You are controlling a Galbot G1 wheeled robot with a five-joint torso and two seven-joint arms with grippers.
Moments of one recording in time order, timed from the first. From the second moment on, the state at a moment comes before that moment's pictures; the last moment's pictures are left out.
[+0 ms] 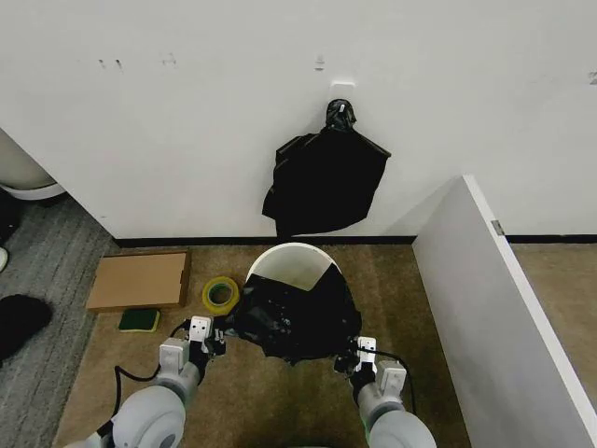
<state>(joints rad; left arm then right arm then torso) 1.24 -0.73 -0.08 -2.06 -0.81 0.26 -0.53 -1.33 1.23 0.05 2.00 0.62 -0.33 0.50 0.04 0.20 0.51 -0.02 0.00</state>
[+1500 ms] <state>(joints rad) 1.80 -0.77 -0.44 -2.38 -0.70 0.11 -0.43 -1.66 1.15 0.09 2.16 0.23 -0.06 0.35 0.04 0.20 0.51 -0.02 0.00</state>
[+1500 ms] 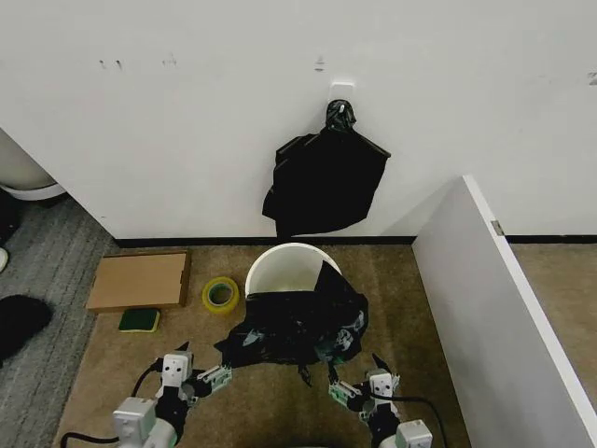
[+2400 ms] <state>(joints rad) 1.83 -0.72 -0.60 -2.40 -1.08 0.06 -0.30 -1.77 1.11 0.13 2.25 0.16 0.15 0.23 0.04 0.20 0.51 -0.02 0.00</state>
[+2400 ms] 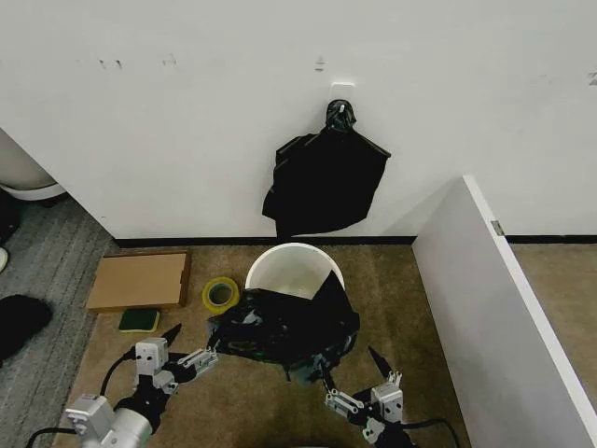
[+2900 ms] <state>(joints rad) 1.83 -0.70 -0.64 -2.43 -0.94 0.04 -0.14 -1.67 1.03 0.19 2.38 0.35 0.09 0.23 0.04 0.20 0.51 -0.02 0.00</state>
